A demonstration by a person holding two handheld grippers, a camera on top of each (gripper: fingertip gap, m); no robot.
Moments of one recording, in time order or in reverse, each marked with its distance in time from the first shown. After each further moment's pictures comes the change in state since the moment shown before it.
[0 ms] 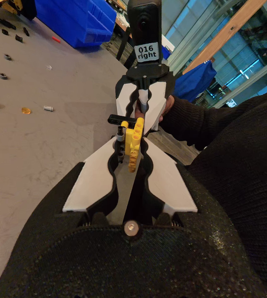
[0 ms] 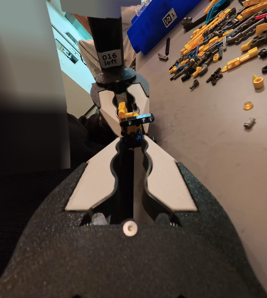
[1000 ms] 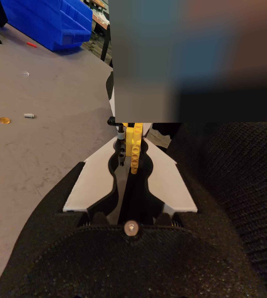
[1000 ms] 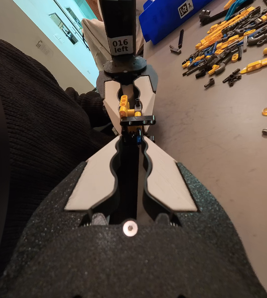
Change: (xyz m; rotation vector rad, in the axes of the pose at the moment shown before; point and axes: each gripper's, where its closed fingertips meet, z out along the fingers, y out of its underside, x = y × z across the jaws) left arm 0.018 0.006 -0.002 -0.014 0.085 0.094; right arm -0.015 0.012 0.002 -0.057 -0.011 -0.114
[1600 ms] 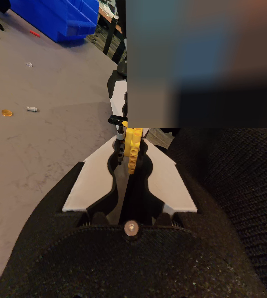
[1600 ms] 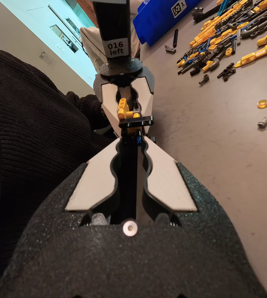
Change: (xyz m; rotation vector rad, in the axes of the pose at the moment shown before) left arm -0.006 0.001 0.002 -0.021 -0.013 -0.058; right arm 0.007 -0.002 0.000 0.016 -0.004 0.069
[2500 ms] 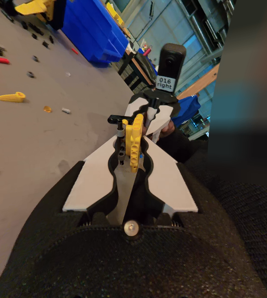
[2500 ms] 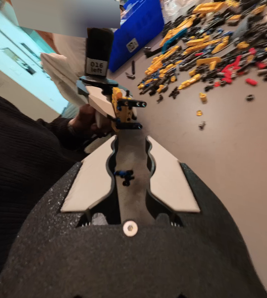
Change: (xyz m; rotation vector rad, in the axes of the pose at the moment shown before) left arm -0.027 -0.026 -0.016 0.157 -0.046 -0.231; right arm 0.027 -0.019 -0.021 0.137 0.243 -0.021
